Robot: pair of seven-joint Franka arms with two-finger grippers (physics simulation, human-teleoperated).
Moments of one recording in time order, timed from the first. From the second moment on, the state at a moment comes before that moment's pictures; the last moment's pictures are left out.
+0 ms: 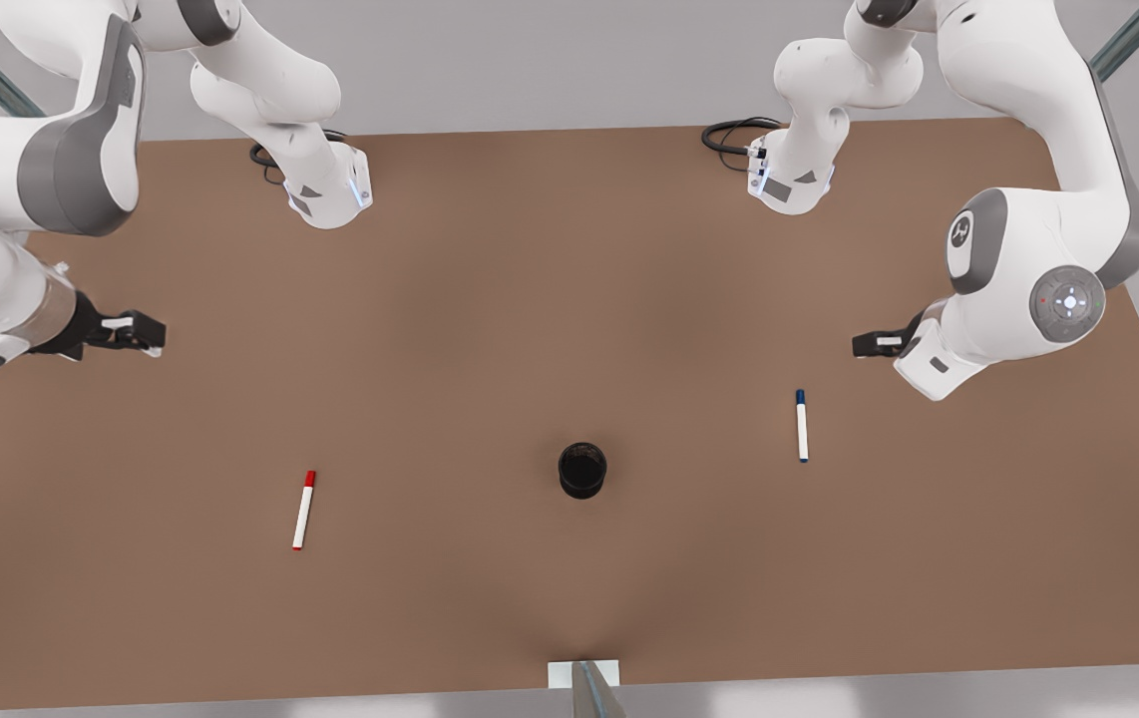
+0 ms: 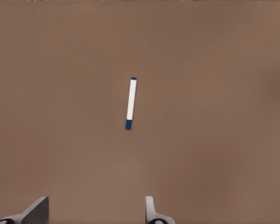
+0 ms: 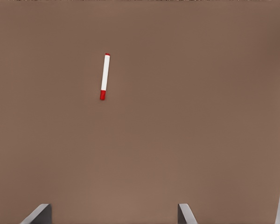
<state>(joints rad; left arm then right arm) -0.14 0.23 0.04 -1.52 -0.02 1.49 -0.10 -0.08 0.23 0.11 -1.22 -0.13 1.33 -0.07</state>
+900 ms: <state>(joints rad) -0.17 0.59 0.04 -1.92 -0.03 2.35 -0.04 -0.06 0.84 0.12 -1.30 -0.05 2.08 0.00</state>
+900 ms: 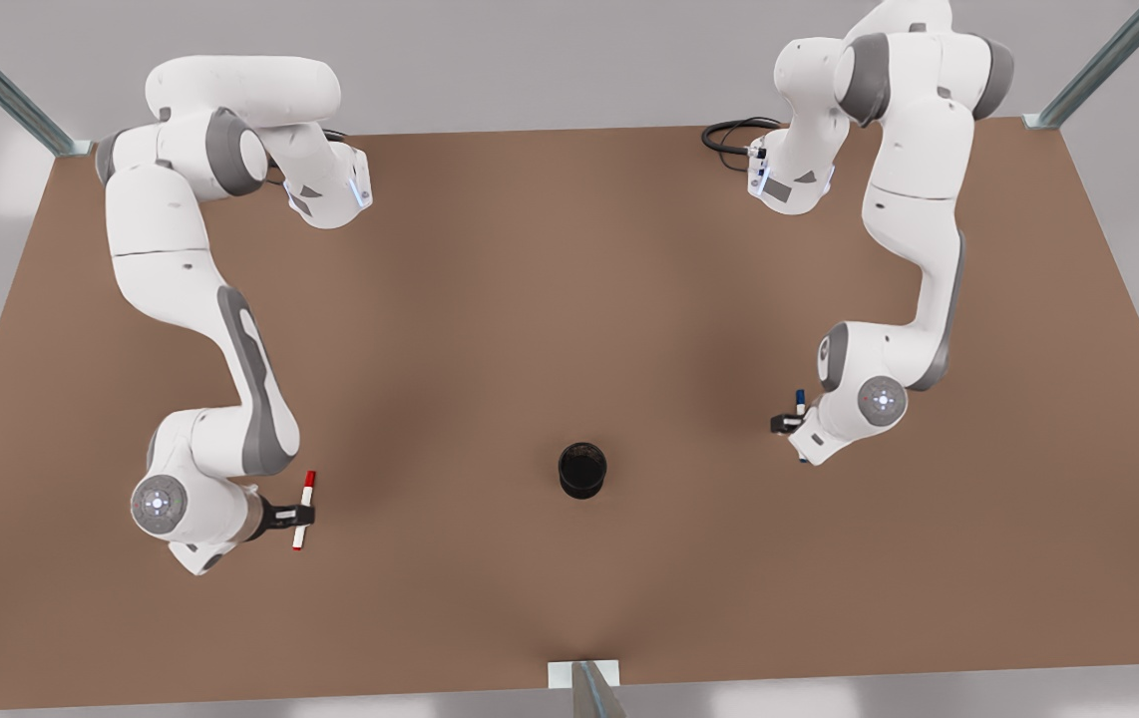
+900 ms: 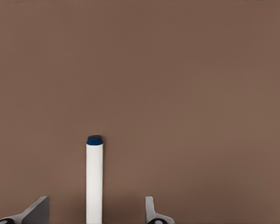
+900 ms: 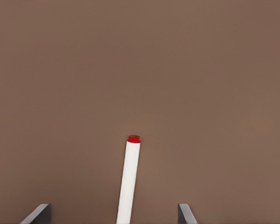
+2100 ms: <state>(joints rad) -0.17 0.61 0.04 -1.91 -0.03 2.40 -0.02 -0.06 0.95 0.11 -1.31 -0.03 2.21 0.16</state>
